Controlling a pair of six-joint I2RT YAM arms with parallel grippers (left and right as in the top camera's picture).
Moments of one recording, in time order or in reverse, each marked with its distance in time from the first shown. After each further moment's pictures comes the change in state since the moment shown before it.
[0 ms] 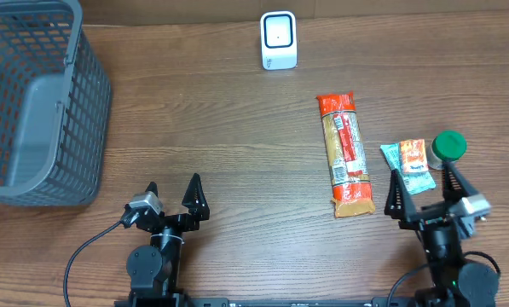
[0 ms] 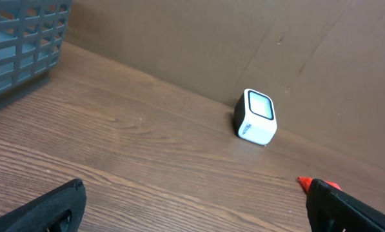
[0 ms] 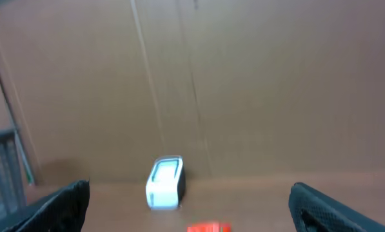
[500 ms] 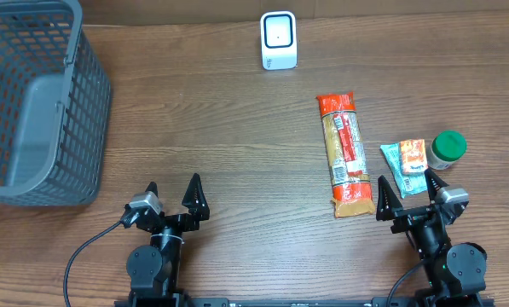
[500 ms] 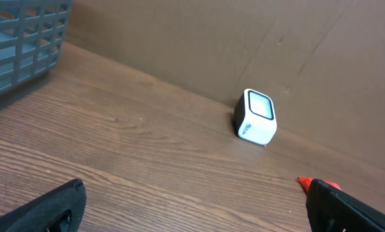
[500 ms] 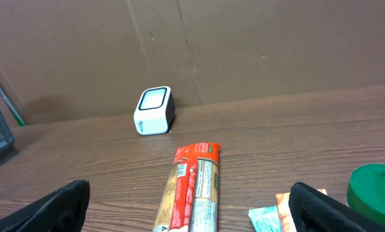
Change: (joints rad) left arm 0.000 0.000 0.000 0.000 0.000 0.000; right arm 0.000 -0.002 -0.001 -0.288 -0.014 0.000
